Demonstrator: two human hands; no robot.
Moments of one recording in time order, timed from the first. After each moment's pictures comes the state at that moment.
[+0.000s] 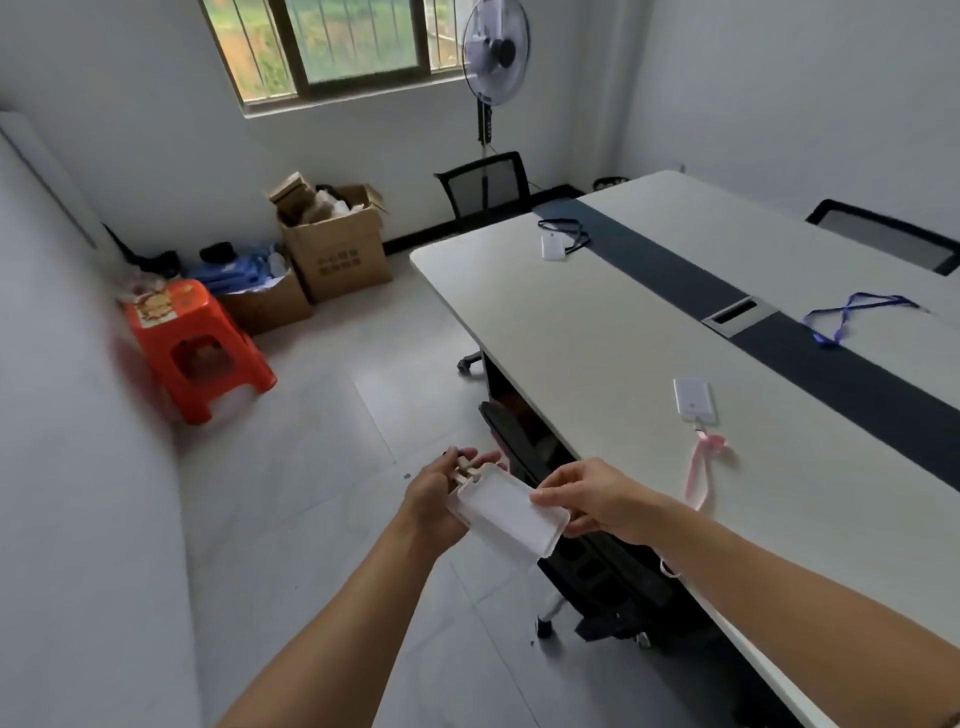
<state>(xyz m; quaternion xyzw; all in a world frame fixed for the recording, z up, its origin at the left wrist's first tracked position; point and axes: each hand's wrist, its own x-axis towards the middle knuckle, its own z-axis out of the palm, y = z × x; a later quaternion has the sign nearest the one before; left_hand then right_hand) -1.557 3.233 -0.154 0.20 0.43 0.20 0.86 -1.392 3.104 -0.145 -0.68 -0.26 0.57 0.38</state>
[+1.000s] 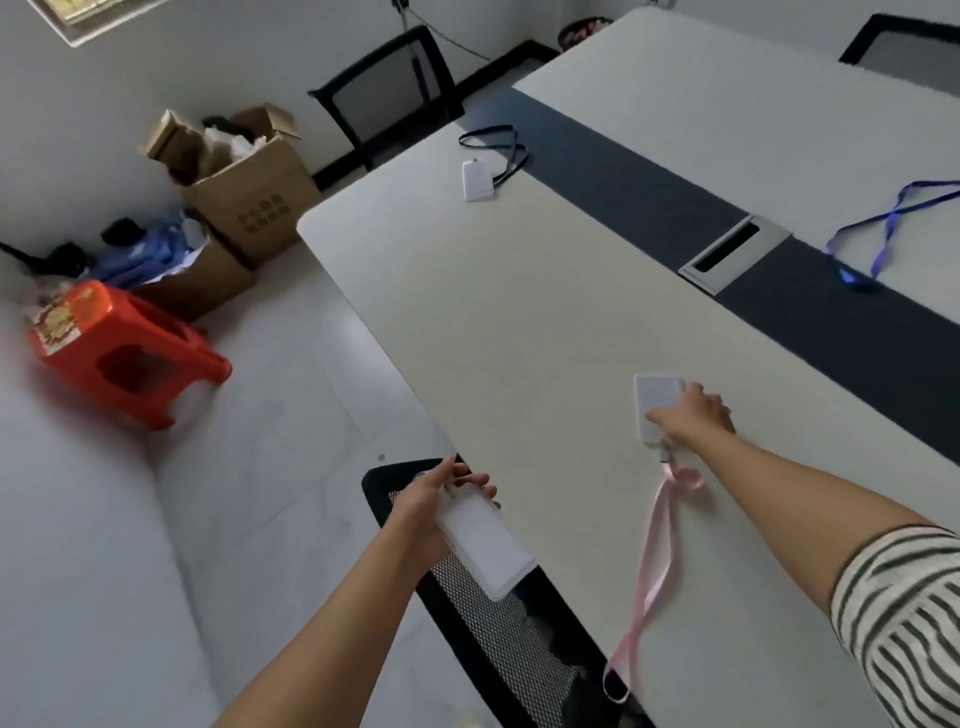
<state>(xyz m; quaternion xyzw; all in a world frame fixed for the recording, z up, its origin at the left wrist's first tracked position) -1.301 3.284 -0.215 0.23 0.54 0.09 0.81 -0.999 3.139 -0.302 -0.94 -0.07 0.30 0.13</state>
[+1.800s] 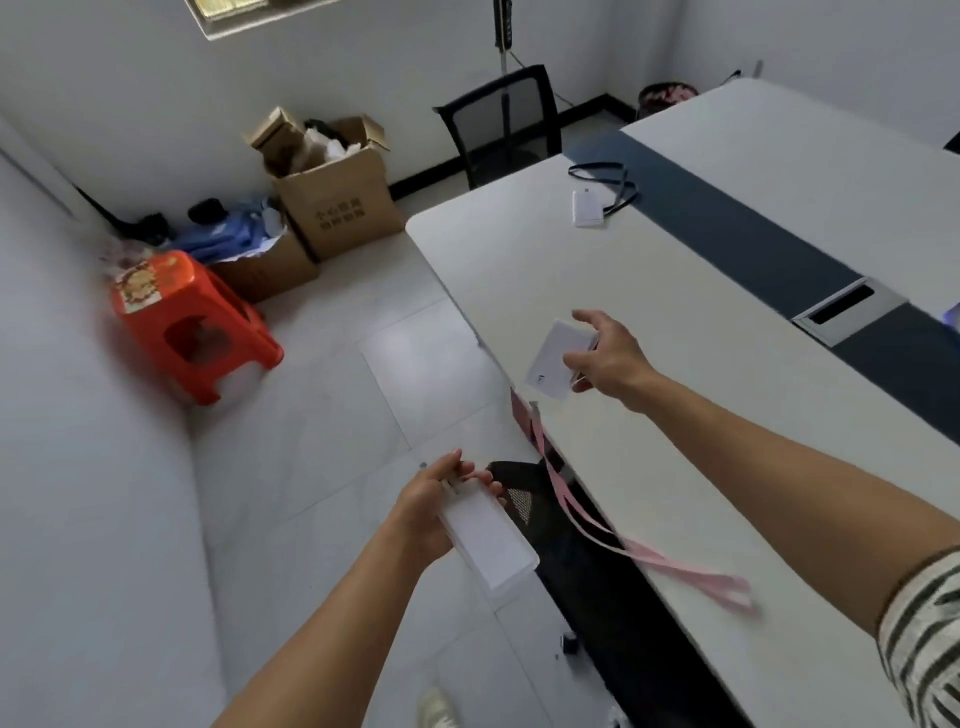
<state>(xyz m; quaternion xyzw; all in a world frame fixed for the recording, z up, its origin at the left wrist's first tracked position) -1.433 3.381 -0.209 0.20 0.49 0.13 0.84 -1.167 3.346 -0.175 -0.77 -0.31 0.34 0.43</state>
